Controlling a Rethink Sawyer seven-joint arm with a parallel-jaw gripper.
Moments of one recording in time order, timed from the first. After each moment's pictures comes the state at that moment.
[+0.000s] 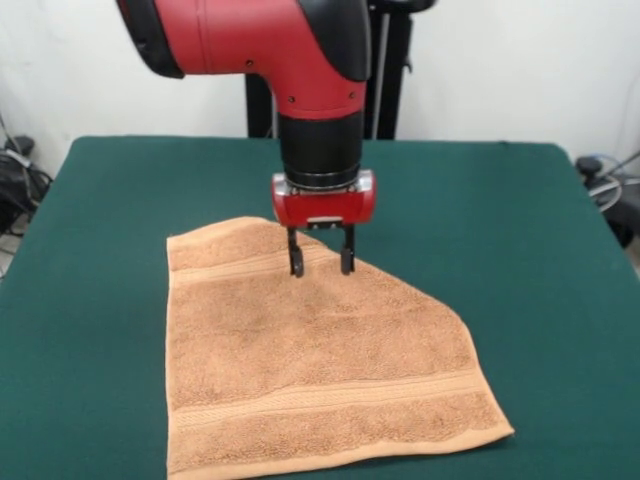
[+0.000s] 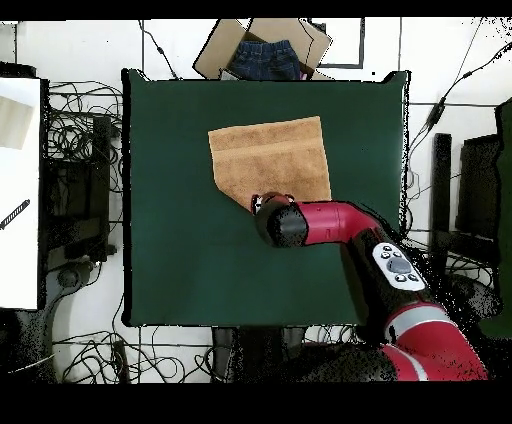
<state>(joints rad) -0.56 -0.52 0.34 1.73 -0.49 0.31 1.75</state>
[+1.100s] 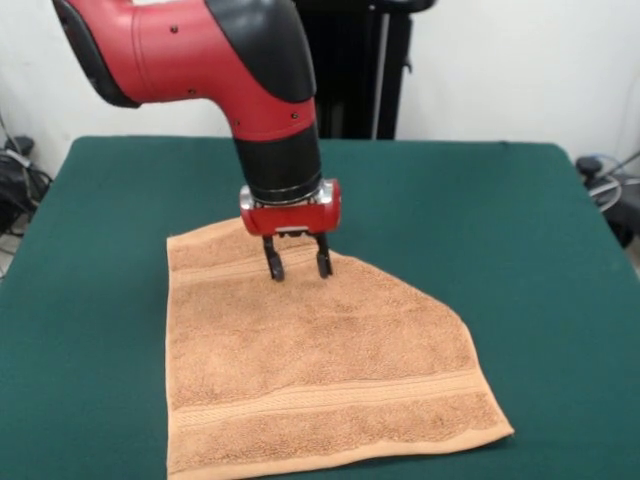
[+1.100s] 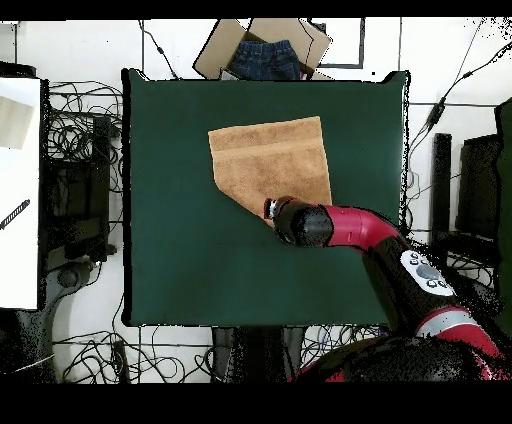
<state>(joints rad) -0.71 -0.44 0.43 1.72 -0.49 0.37 1.75</state>
